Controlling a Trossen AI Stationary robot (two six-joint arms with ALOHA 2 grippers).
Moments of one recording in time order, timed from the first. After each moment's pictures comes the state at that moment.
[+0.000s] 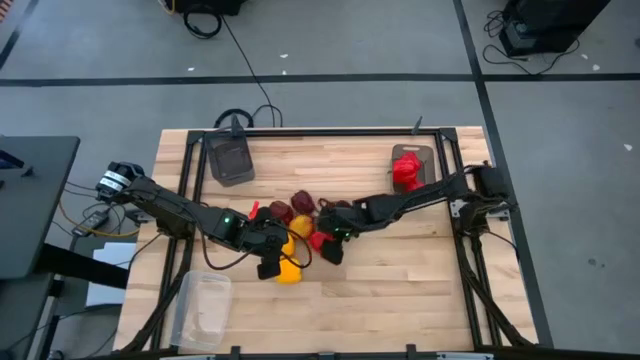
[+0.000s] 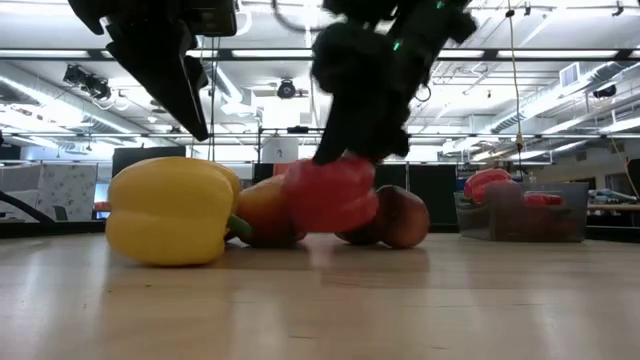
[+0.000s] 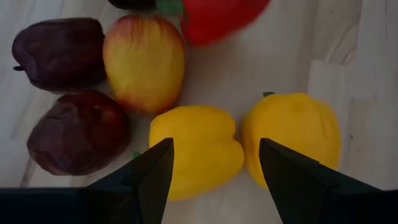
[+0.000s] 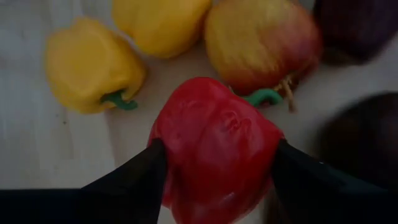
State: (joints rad) left arm -0.35 1.45 1.03 -0.69 -0.29 -0.50; right arm 0.12 1.82 1.27 -0.44 0.01 0.50
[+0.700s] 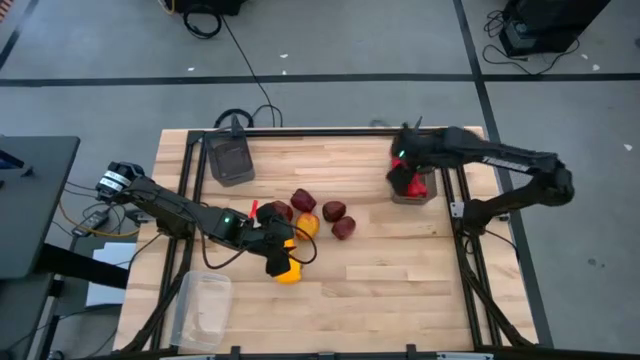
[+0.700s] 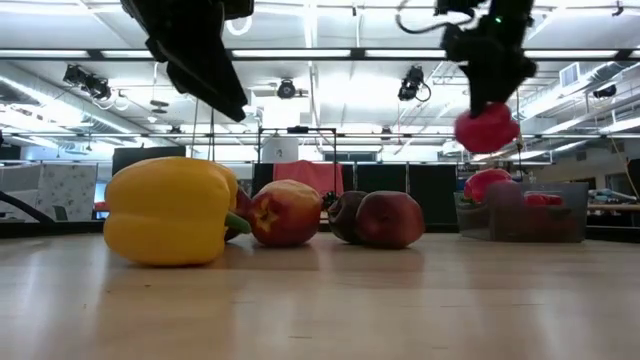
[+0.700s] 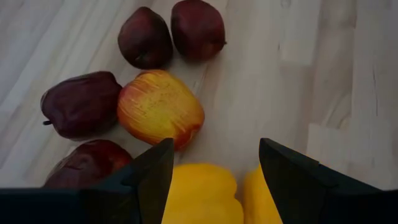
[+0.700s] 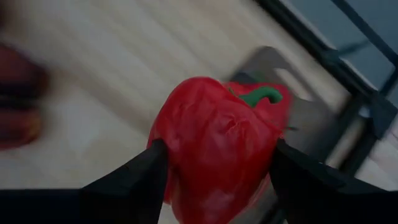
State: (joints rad) left arm -0.35 1.45 1.03 -0.54 -0.42 -0.51; right arm -0.35 1.26 1.23 -1.27 0.30 0.48
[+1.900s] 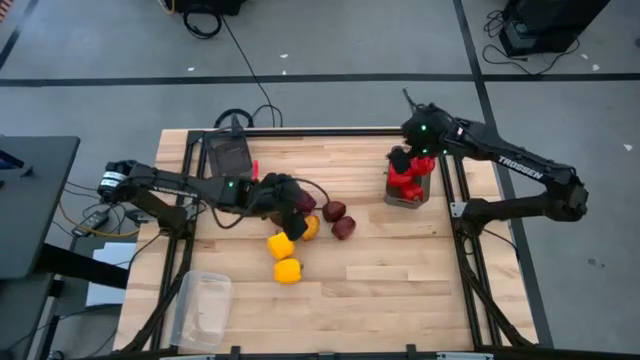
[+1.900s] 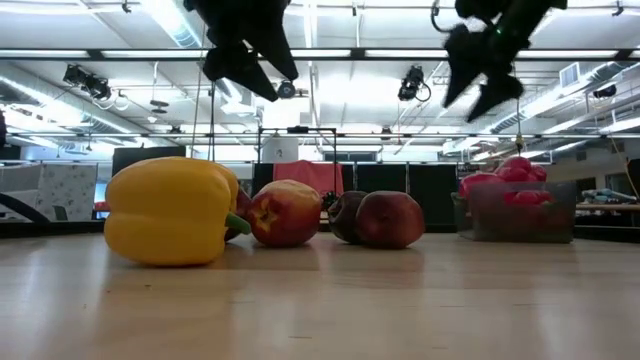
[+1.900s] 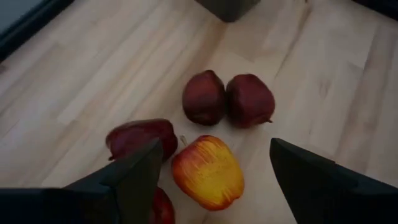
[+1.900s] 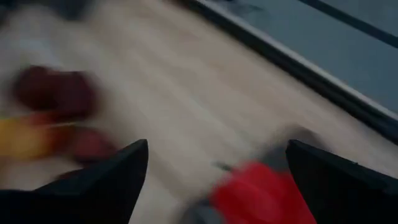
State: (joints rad) left arm -0.10 1.45 1.22 -0.63 -0.34 -0.55; right arm -0.55 1.11 1.08 -0.82 0.01 0.30
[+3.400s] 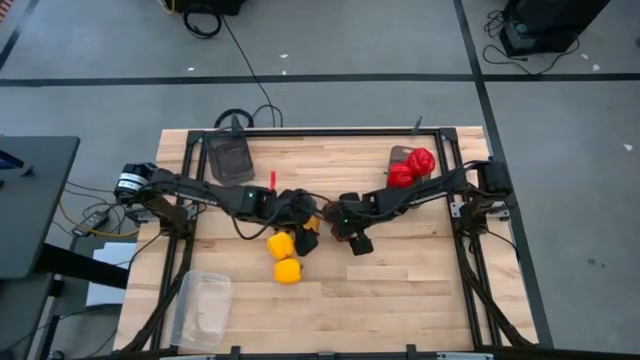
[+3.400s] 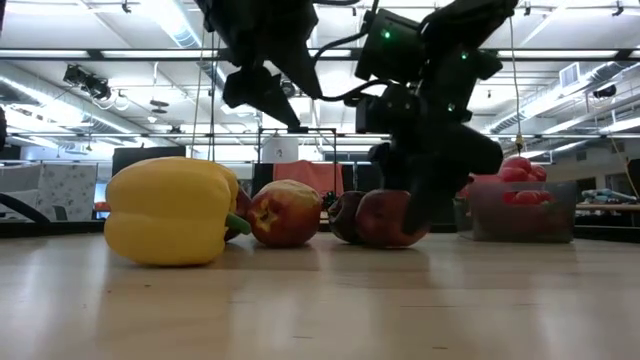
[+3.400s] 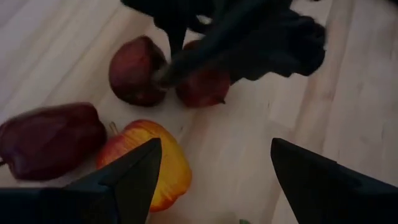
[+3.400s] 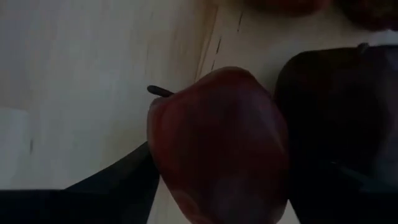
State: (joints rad) left arm -0.12 1.59 1.22 -0.51 -0.17 -0.57; right arm 0.02 1.79 1.06 -0.44 0.01 -0.19
